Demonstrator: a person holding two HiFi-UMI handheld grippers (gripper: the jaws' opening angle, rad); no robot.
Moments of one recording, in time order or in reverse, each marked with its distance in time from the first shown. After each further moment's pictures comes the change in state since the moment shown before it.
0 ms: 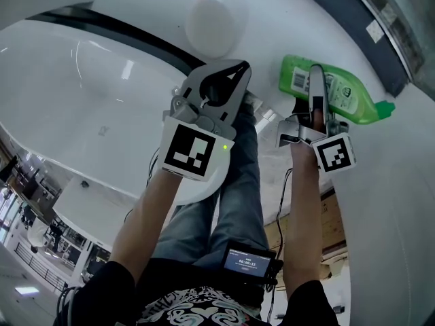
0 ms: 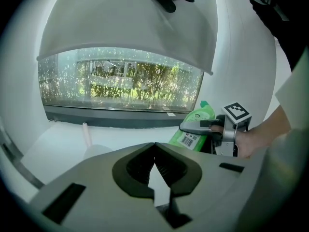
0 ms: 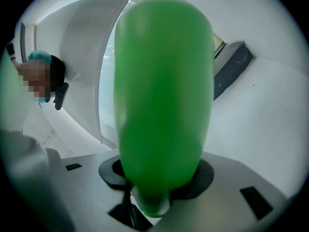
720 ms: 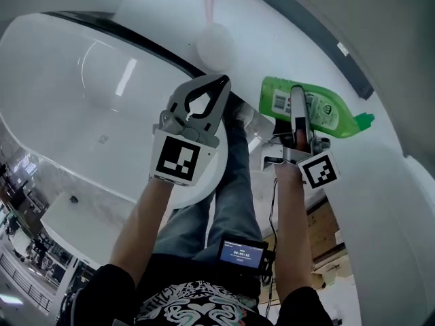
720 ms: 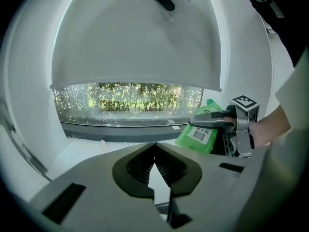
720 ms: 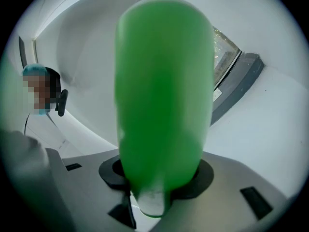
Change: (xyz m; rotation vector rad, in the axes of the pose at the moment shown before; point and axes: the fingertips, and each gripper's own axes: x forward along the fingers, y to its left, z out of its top) left arm -0.069 0.012 0.052 0.039 -0.094 0.095; right arm -0.032 0.098 0.017 0.100 0.003 0.102
